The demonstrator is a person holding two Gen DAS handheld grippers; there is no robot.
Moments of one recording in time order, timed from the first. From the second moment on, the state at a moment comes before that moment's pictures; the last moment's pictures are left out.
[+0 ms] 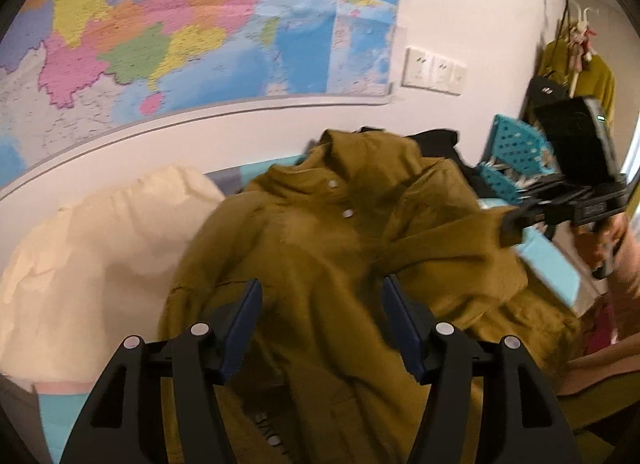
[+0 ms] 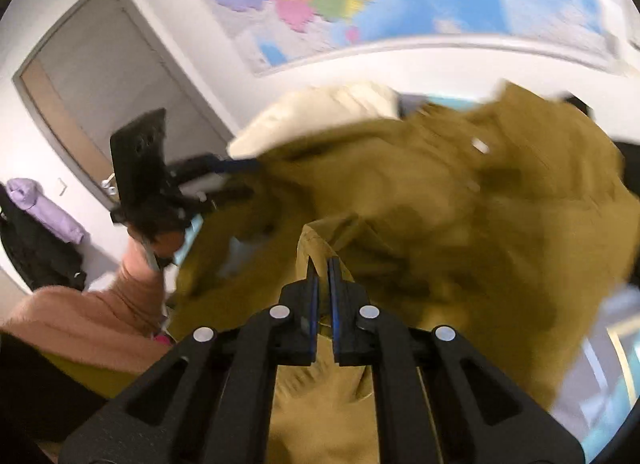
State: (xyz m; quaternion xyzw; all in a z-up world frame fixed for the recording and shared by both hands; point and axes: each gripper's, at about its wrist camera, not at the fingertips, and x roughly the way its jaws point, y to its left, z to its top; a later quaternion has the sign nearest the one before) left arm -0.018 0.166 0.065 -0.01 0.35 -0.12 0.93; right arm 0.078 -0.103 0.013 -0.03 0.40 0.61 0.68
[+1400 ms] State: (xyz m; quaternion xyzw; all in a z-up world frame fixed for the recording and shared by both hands) left arm 0.092 0.144 -0.018 -0.03 0.51 -0.14 0.85; right arm 0.240 -0.279 -0.087 0.18 0.43 0.31 0.83
